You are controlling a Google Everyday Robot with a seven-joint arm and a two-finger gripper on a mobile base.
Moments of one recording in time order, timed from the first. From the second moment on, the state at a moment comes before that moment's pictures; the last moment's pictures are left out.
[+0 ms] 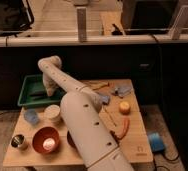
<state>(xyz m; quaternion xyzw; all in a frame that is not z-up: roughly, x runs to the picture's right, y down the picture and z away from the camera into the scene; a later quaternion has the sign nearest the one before) -0.299 0.000 0.972 -0.28 -0.21 -0.15 0.92</state>
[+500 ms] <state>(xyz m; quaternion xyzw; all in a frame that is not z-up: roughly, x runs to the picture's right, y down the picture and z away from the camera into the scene) -0.287 -0.056 0.881 -0.25 -0.25 -0.12 0.93</state>
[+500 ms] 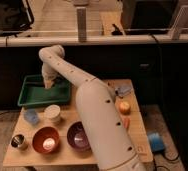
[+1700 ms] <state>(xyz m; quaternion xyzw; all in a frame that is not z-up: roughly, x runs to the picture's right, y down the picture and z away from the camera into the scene) -0.239 -0.013 0.725 -0.29 -0.56 0.04 0.78</state>
